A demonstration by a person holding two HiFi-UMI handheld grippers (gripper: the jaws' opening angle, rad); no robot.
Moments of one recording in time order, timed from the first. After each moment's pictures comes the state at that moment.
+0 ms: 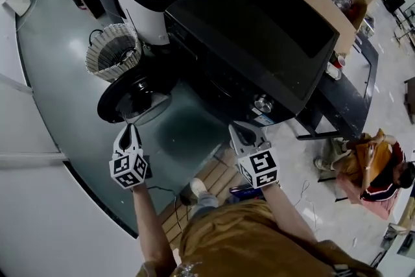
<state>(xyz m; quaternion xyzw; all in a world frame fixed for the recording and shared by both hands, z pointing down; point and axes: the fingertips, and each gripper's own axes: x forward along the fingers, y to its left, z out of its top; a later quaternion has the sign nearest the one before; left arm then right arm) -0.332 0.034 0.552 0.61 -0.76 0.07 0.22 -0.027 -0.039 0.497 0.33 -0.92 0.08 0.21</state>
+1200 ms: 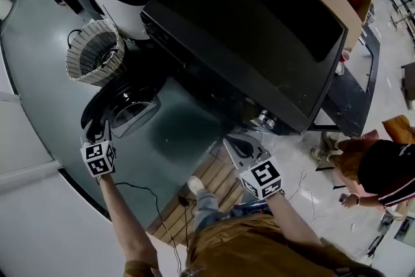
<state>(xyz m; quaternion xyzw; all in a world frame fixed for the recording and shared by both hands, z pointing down) -0.440 -0.051 0.631 0.60 -0.72 0.28 0.21 -0.034 -0.073 0.550 0.27 -0.92 0.16 0.22</state>
